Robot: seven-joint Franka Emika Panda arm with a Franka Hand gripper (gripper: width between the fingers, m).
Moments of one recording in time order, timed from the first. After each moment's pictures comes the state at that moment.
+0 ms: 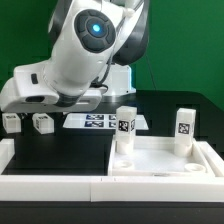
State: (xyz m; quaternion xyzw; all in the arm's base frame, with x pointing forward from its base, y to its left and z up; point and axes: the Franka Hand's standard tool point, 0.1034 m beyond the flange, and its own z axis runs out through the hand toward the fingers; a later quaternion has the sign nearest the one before) arm 0.393 -0.160 0.035 0.89 0.20 -0.38 0.14
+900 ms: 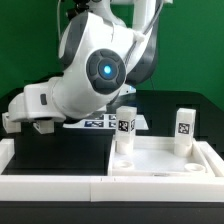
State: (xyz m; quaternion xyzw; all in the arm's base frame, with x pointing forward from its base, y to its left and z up) arm 0.365 -0.152 0.015 0.85 0.19 -0.47 0.15
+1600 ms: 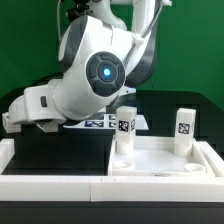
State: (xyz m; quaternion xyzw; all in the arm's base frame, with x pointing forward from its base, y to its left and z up) arm 0.363 -0.153 0.011 0.85 0.19 -0.47 0.15
